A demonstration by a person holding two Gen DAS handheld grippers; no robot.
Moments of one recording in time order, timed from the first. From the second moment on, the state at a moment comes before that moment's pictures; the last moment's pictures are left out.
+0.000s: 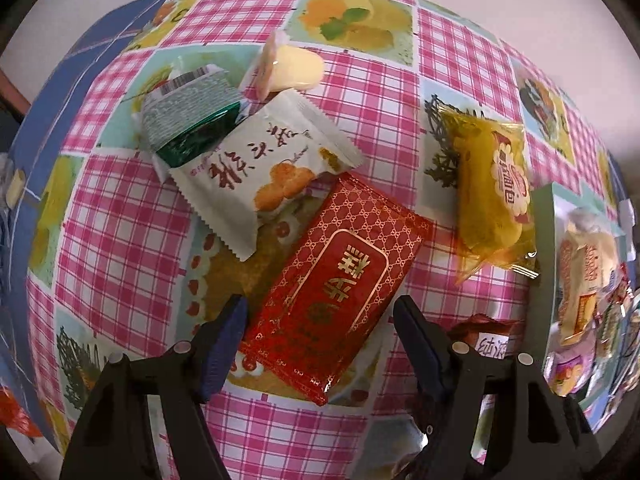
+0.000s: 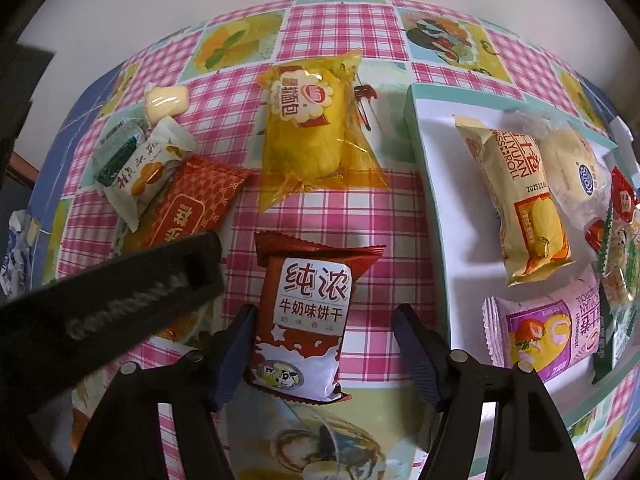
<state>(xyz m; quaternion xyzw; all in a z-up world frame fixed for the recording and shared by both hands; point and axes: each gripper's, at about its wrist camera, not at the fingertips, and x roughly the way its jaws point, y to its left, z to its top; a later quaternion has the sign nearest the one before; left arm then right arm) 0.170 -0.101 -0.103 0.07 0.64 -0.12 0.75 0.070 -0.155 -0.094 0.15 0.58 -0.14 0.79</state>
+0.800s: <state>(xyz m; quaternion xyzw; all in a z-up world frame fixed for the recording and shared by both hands) 0.163 -0.103 -0.105 0.04 0.63 -0.12 0.77 0.071 -0.153 -0.098 0.15 0.57 -0.15 0.79</state>
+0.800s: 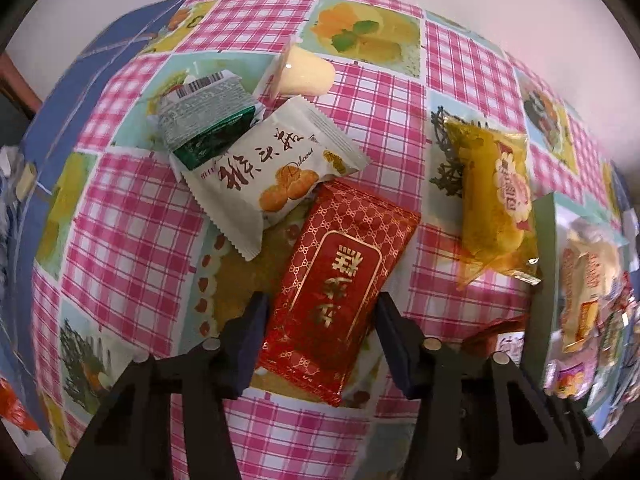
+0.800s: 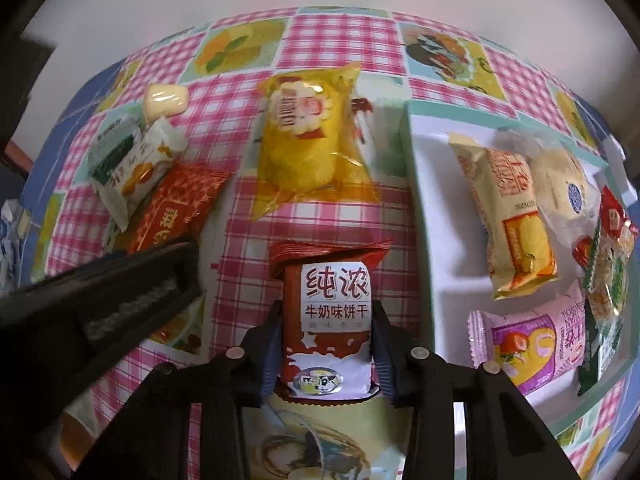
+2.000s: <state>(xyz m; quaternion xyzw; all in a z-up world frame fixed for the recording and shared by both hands) 0.141 -0.035 0.004 -0.05 0.55 -0.14 0.82 0.045 -0.175 -0.014 0.19 0.49 -0.14 0.84</state>
